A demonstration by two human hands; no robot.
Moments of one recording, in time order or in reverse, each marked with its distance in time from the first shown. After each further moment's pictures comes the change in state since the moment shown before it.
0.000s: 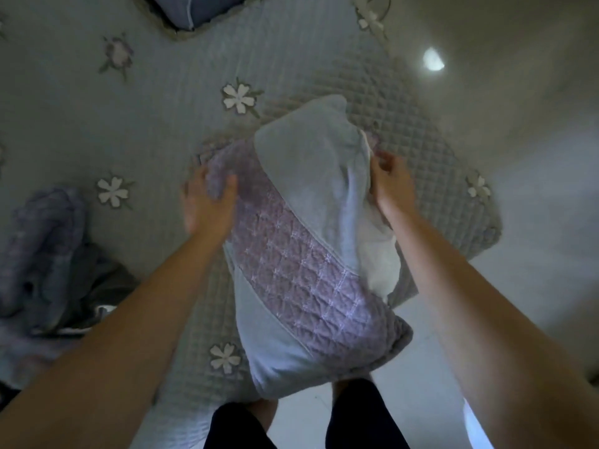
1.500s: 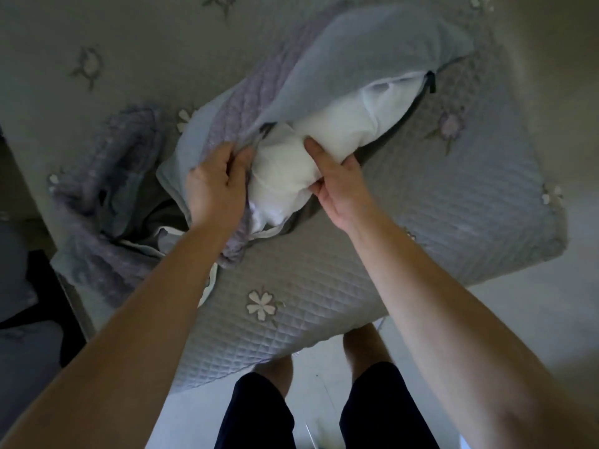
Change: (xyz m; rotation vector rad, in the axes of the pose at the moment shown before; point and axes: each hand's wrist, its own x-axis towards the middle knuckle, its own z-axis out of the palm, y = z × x) left_hand -0.055 -0.077 -0.106 -0.058 0.235 0.364; right_hand -0.132 -0.032 0.151 0.844 -0.653 0.191
